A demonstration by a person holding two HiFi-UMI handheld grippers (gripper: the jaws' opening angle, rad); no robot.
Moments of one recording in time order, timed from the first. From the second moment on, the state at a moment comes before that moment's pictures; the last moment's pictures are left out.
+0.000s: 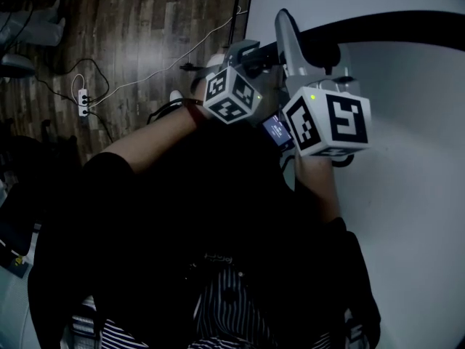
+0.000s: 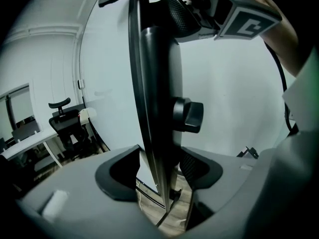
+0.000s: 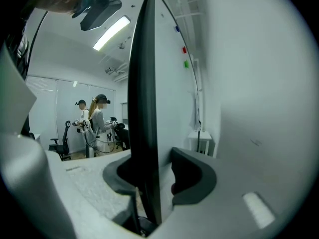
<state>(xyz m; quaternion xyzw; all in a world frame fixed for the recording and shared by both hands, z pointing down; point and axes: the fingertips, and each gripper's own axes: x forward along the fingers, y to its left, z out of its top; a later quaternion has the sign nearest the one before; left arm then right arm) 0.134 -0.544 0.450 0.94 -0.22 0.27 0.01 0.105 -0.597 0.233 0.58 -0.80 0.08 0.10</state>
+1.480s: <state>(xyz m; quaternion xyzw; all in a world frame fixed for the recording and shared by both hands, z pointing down) 0.100 -0.489 0.440 0.93 -0.24 0.26 0.05 0.064 -0.533 0.227 0.49 -0.86 0.07 0.14</state>
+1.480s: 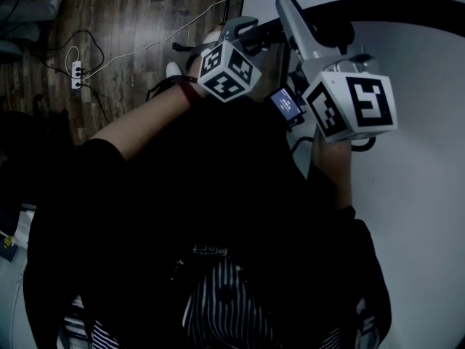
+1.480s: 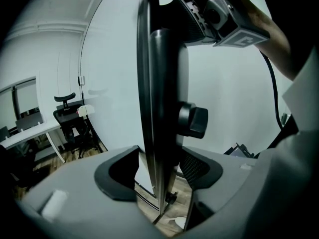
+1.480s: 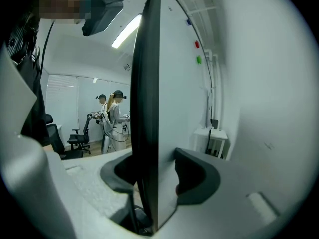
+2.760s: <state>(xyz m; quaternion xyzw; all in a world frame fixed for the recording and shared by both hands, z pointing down) -0.050 -0.410 0.293 0.93 -0.31 0.02 0.21 0.066 -0.372 0.244 0.43 -0.88 0.13 0.14</state>
